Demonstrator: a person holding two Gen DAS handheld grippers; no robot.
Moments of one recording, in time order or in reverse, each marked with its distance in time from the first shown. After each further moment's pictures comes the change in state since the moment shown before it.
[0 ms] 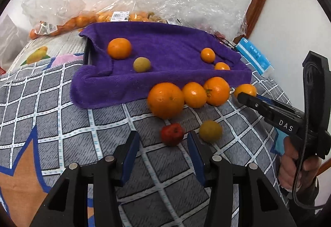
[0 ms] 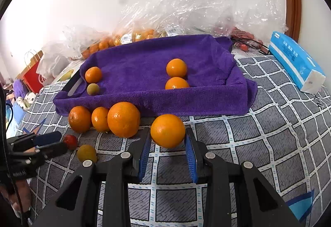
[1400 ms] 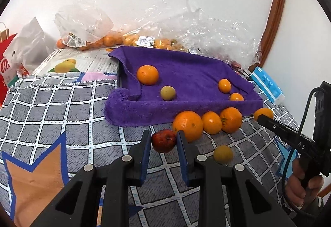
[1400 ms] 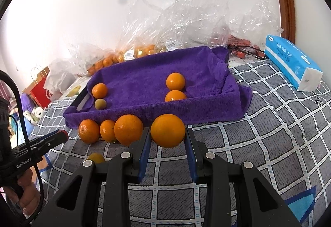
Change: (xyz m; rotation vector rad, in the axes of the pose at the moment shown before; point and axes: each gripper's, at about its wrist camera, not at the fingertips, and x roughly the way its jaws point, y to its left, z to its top) left arm -0.029 0.017 0.001 -0.092 -0.183 0.107; right arm -0.019 -0.012 -0.004 0.069 -0.102 0.062
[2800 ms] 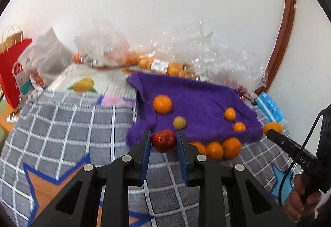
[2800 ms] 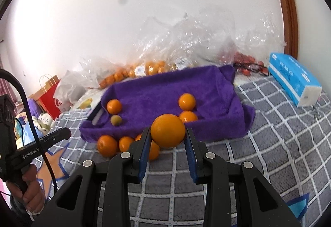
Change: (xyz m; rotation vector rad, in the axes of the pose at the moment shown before) left arm -0.038 0.009 0.035 -0.059 -0.112 0.054; right arm -0.027 0.020 0.023 -0.031 -0.081 0.035
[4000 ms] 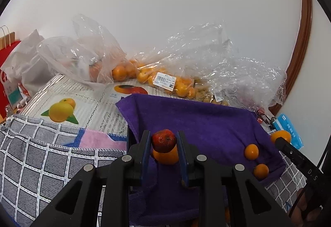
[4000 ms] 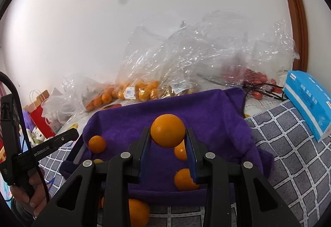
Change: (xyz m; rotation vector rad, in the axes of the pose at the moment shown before) left arm 0.099 0.007 0.050 -0.042 -0.026 0.022; right arm 0.074 -0.019 0.047 0.041 -0.065 -0.028
